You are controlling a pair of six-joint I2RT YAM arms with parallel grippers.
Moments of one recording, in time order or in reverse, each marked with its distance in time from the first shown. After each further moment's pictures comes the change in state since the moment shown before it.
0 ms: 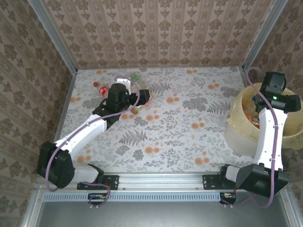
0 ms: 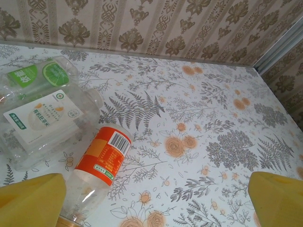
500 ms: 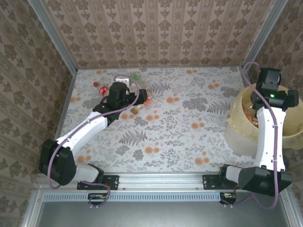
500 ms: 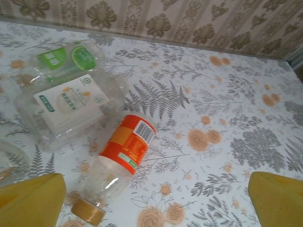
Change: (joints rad) left arm 0.025 0.037 0.045 -0.112 -0.063 -0.019; right arm 0.099 0.006 0.071 -0.020 -0.002 0.123
